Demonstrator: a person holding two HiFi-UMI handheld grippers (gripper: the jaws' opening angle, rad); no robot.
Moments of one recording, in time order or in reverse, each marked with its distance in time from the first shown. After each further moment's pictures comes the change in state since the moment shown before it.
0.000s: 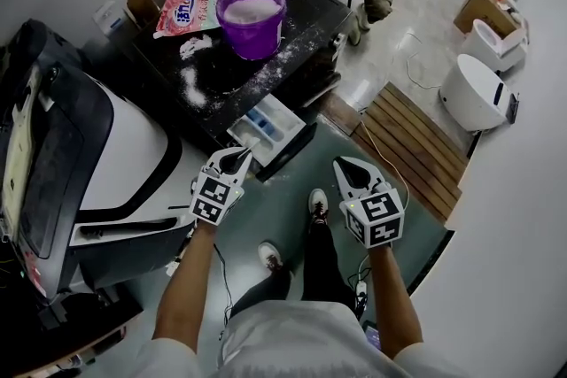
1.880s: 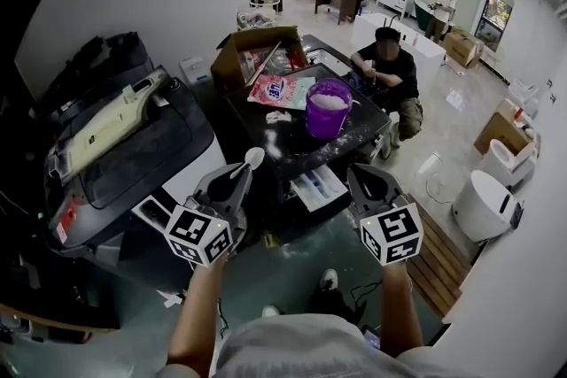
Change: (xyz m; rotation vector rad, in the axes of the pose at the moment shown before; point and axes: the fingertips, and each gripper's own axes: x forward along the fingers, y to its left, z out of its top) left arm -0.332 0.025 0.181 -0.160 -0.602 0.349; right arm -0.099 0.158 0.221 -0.408 -0.415 0.108
